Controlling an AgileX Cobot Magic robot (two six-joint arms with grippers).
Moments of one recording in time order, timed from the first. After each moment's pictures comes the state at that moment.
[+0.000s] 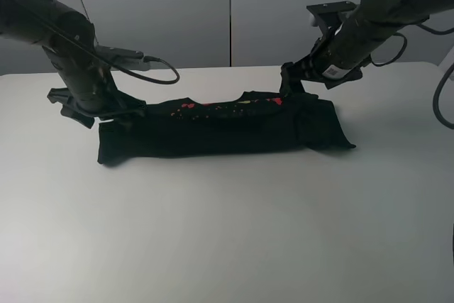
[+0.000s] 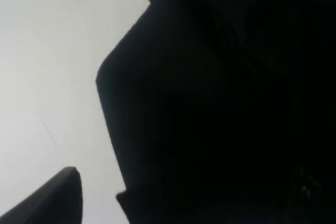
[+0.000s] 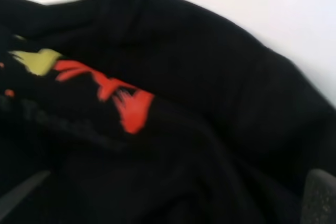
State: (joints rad) left arm -0.36 1.97 -1.22 0.21 0.68 -0.40; right arm 0.28 1.87 -1.19 0.10 0.55 -0.10
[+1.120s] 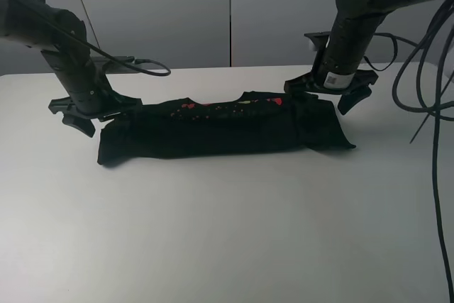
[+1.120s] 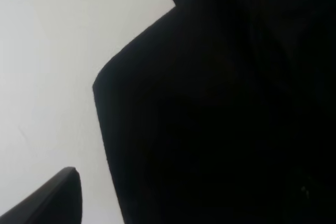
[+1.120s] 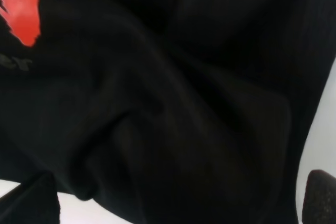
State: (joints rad) left arm -0.28 2.08 -1.29 0.04 0.73 -0.28; right arm 0.28 2.04 -1.38 -0.01 0.94 0.11
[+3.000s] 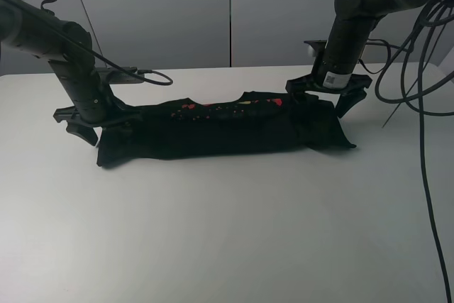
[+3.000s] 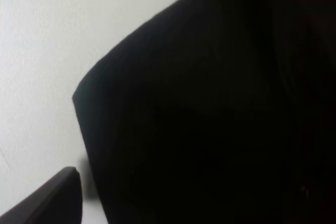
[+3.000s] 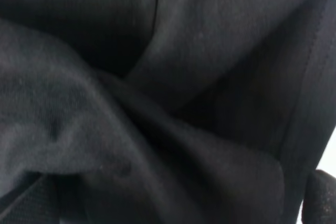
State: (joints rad) left arm -0.28 2.13 -1.30 0.01 0.74 -0.25; right arm 0.21 2.19 -1.56 0.07 1.05 0.01
